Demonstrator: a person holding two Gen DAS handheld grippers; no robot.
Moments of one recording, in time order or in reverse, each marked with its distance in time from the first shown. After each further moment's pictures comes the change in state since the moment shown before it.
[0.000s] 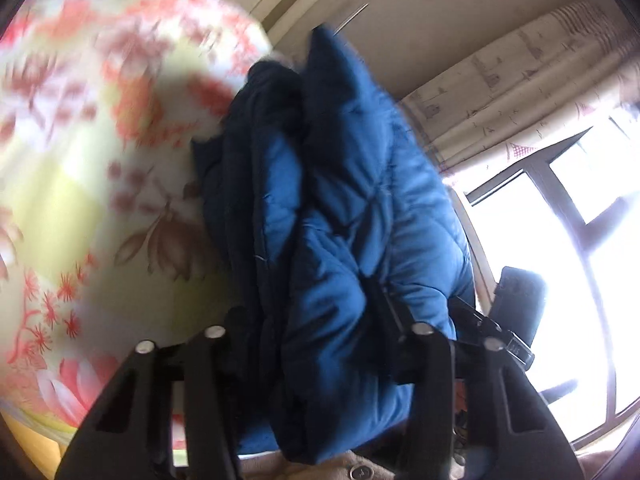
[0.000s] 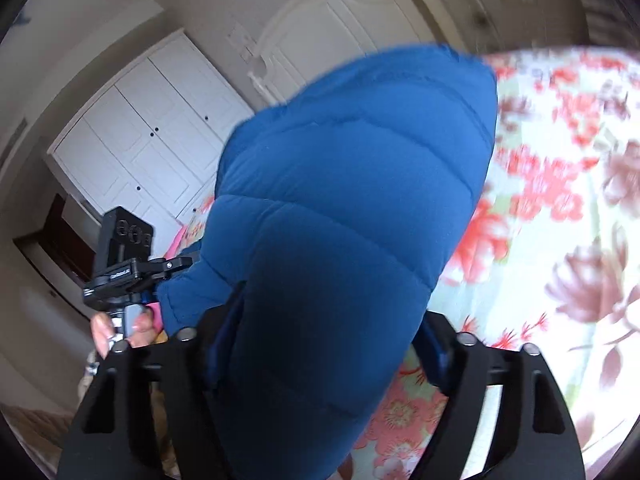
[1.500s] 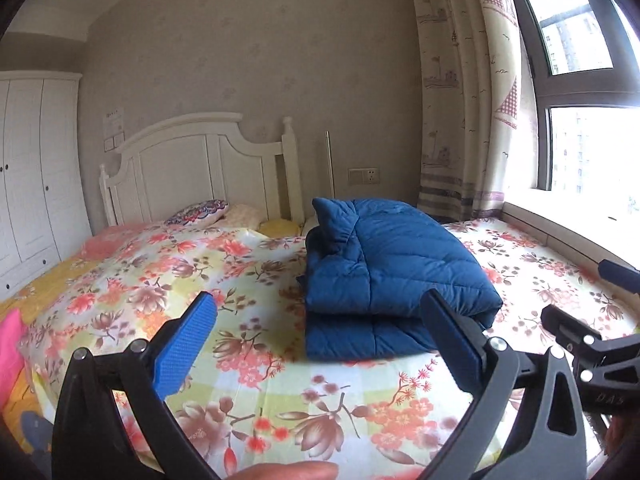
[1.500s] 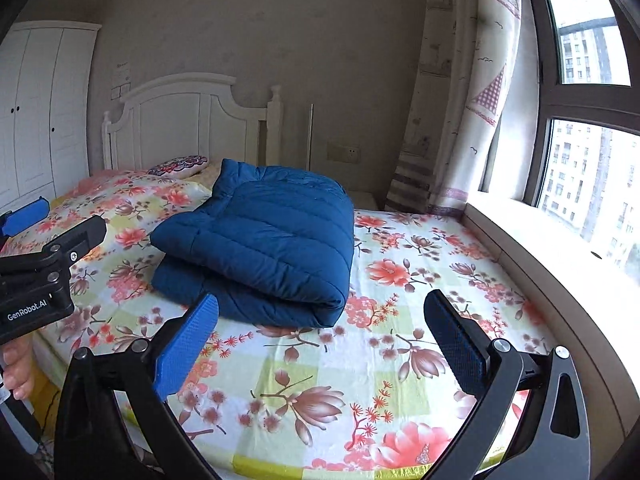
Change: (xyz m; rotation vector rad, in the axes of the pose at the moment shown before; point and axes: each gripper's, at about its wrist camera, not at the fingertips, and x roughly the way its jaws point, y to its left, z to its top) left arm 0.033 -0.234 -0.098 0.571 -0.531 0.547; right arm -0.152 0.065 -0.053 -0.237 -0.371 -0.874
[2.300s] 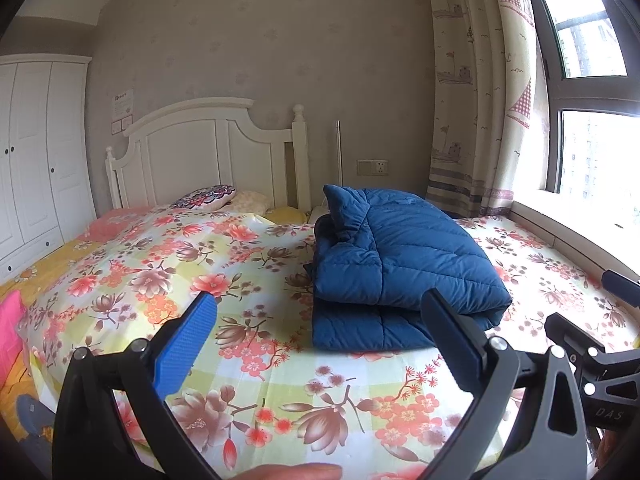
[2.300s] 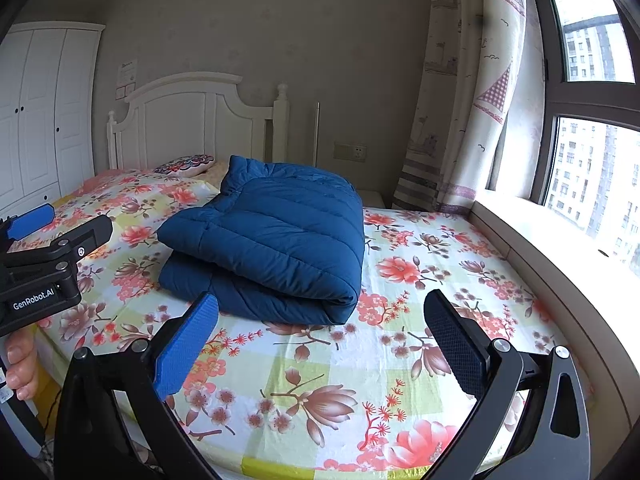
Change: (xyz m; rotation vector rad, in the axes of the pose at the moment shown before) left arm 0.004 0.011 -0.002 -0.036 0.032 0.020; right arm -0.002 0.009 -0.004 -0.001 -0.003 0.014
